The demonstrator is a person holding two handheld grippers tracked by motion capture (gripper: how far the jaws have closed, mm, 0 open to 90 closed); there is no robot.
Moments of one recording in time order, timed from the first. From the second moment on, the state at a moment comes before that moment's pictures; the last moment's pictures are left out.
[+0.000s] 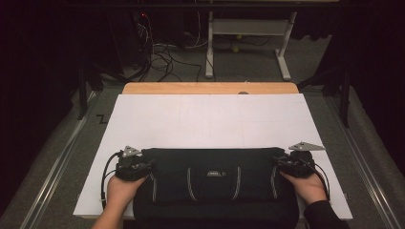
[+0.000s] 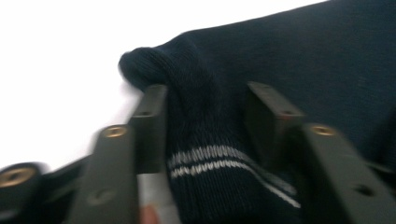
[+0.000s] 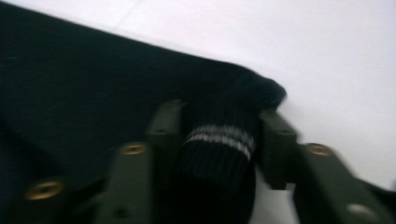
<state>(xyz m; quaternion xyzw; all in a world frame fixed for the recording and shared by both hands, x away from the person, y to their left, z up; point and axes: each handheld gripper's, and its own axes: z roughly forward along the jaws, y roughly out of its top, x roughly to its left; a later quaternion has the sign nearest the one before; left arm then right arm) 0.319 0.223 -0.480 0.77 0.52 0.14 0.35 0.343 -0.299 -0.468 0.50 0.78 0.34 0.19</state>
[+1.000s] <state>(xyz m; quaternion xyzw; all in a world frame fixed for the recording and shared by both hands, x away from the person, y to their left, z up) 0.328 0.226 -0.437 0.74 0.49 0.20 0.41 0.353 -0.286 -0.433 0.45 0.76 0.37 0.28</state>
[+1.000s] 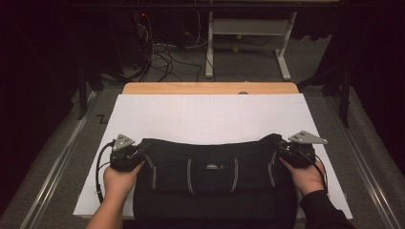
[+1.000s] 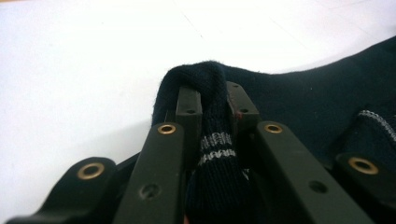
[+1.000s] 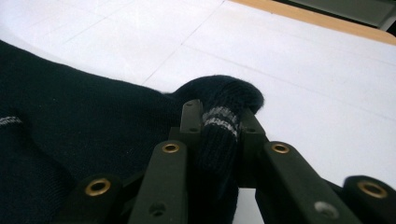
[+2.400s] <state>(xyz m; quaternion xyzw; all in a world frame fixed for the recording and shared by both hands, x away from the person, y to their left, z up) 0.329 0.221 -0.461 0.76 0.50 0.20 0.37 0.351 -0.294 -0.446 0.45 0.76 0.38 0.27</state>
